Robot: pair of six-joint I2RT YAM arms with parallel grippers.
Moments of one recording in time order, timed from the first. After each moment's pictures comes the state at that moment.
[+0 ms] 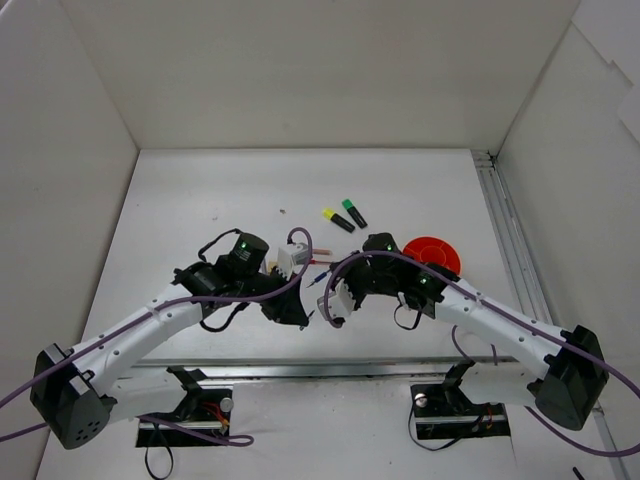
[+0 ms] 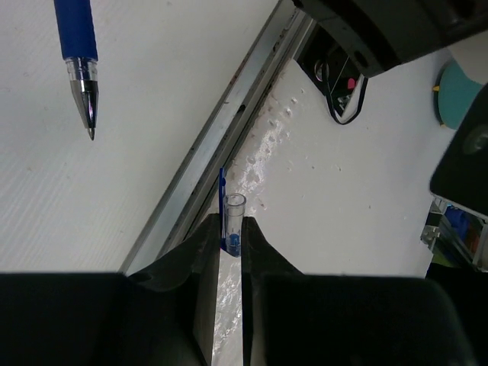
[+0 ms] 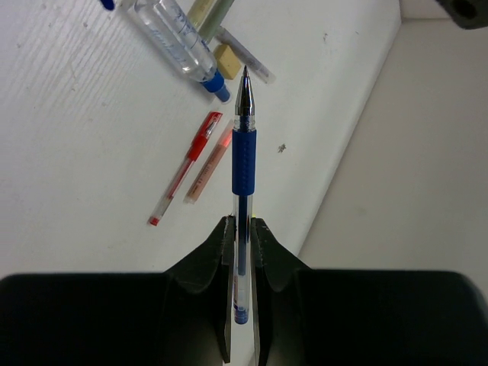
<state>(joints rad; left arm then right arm) -0.72 1.14 0.93 -0.59 0.66 -0.27 0.79 1.18 0.86 -0.33 -0.34 -1.51</state>
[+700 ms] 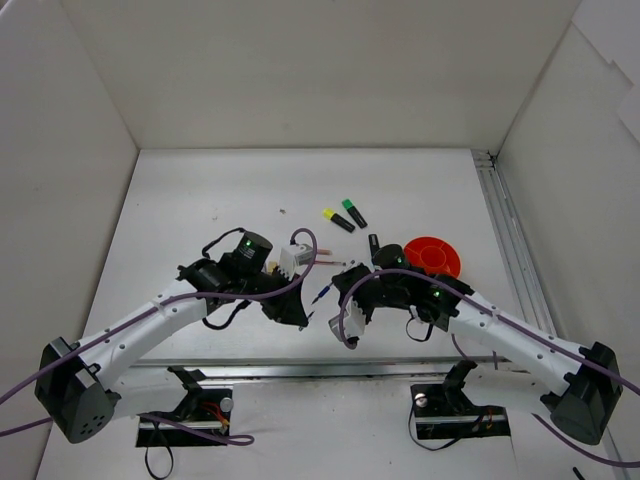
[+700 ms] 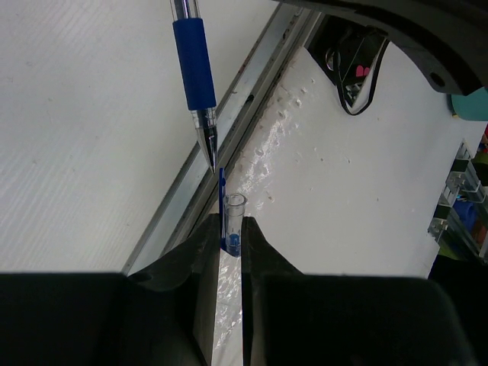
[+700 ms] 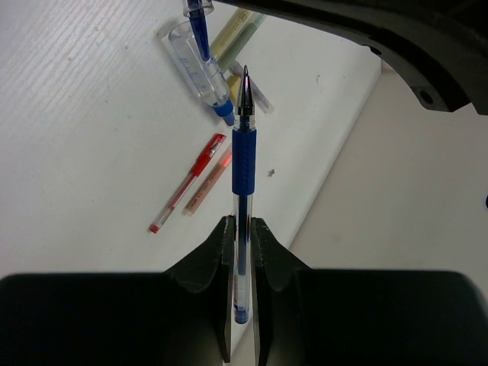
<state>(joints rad) -0.72 1.17 0.95 -0.63 0.65 -0.22 0.83 1.06 0.79 -0.39 -0.38 -1.62</state>
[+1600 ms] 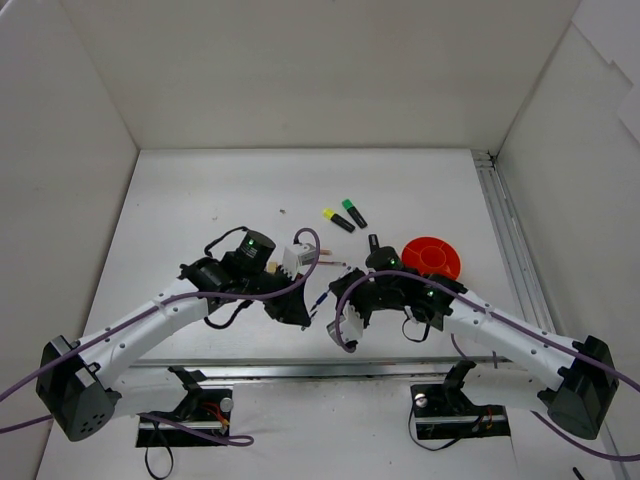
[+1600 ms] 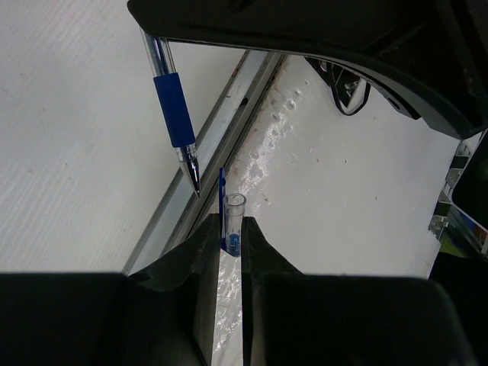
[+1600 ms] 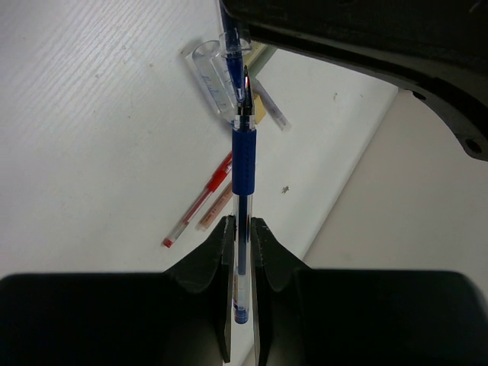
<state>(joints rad) -0.74 1.18 0.97 -0.64 0.65 -0.22 0.85 1.10 0.79 -0.40 -0.40 -1.63</state>
